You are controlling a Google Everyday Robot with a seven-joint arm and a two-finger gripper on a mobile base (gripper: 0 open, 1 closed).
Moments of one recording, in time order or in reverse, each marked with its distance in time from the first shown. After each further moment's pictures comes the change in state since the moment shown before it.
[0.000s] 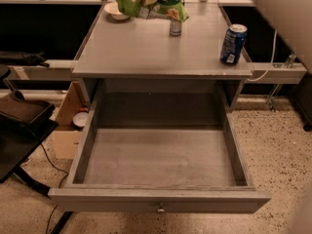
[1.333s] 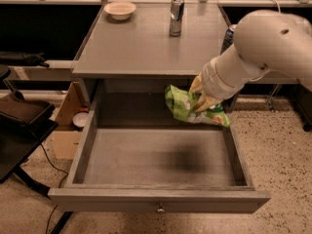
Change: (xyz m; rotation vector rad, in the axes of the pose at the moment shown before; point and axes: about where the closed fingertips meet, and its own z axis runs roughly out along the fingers) arm 0.037 0.295 0.018 -0.327 -0.153 0.185
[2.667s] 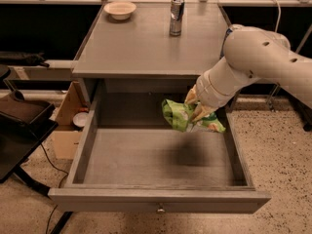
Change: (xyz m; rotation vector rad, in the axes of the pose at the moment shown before) arm 0.008 0.022 0.049 -0.103 -0.076 -0.089
